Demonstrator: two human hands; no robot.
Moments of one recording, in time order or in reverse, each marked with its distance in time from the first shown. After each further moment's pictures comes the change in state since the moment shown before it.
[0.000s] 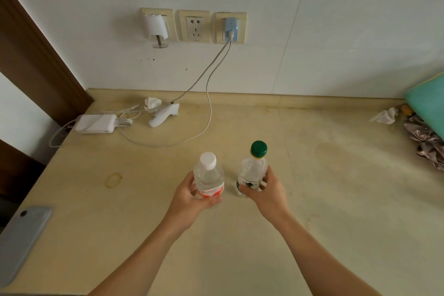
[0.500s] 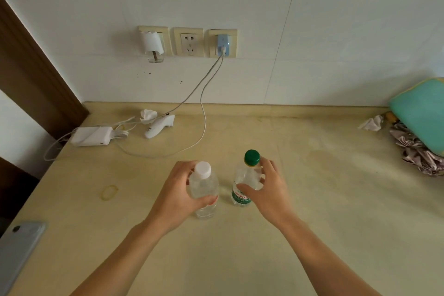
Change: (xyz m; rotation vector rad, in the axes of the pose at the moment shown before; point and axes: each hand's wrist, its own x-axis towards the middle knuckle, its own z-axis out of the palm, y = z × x) left_hand -0.001 0.058 -0.018 0.393 0.038 0.352; right_hand -0.003 -0.039 -0.021 -0.125 0.029 -0.198
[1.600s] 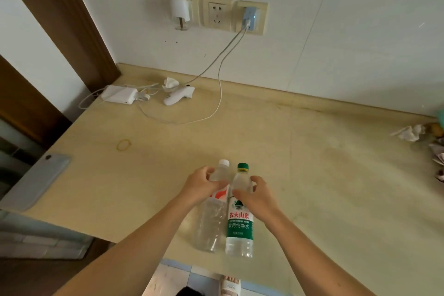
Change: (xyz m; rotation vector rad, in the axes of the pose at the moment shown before) left_hand -0.016 -0.021 0.096 -0.022 -0.058 -0.645; right_hand -0.019 0.044 0.006 -0.092 -0.366 0.445
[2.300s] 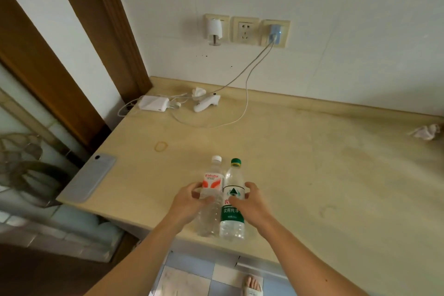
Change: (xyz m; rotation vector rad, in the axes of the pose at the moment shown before) left_hand -0.079 -0.083 -0.082 -0.165 0.061 -0.040; right_hand -0.056 -0.022 0.097 0.048 -0.046 -0.030
